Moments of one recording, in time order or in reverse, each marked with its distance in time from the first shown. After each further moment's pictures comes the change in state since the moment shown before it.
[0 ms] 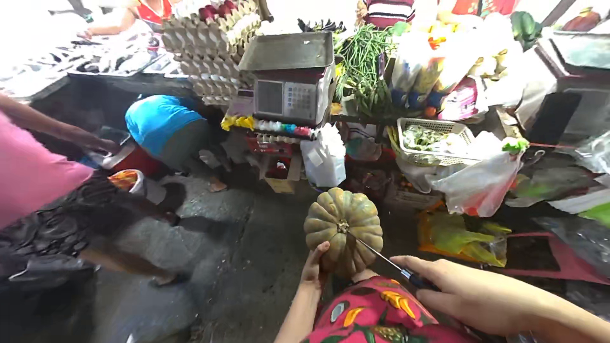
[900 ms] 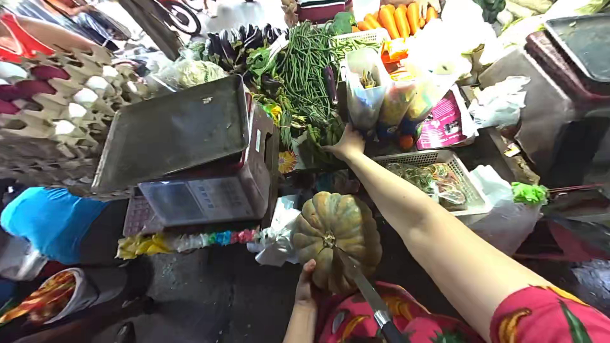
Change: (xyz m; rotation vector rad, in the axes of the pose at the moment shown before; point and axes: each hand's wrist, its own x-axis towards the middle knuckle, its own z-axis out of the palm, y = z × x) left_hand 0.248 0.059 0.140 -0.071 -0.214 -0.143; right_hand 0.328 0.043 -0.473 0.209 1.187 0.314
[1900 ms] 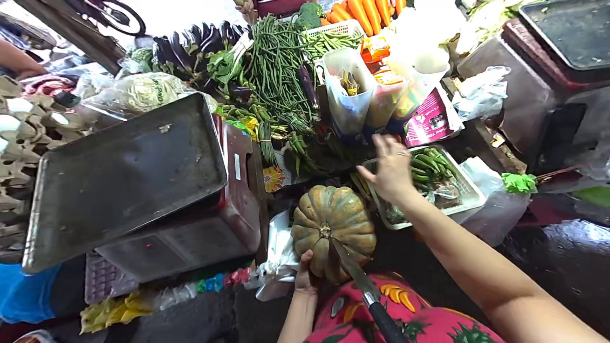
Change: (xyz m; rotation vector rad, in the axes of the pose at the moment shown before) left_hand 0.071 0.036 0.018 0.041 0.060 -0.091; right_hand -0.079 0.088 -0.060 -0.101 0.276 -0.220
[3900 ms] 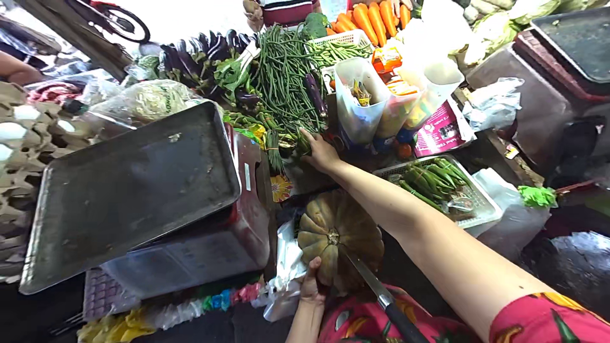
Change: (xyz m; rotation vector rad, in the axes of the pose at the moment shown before) left_hand 0.017 0.009 -0.004 -0.009 0.081 -0.032; right_hand 0.131 -0.120 0.116 0.270 -0.352 -0.127
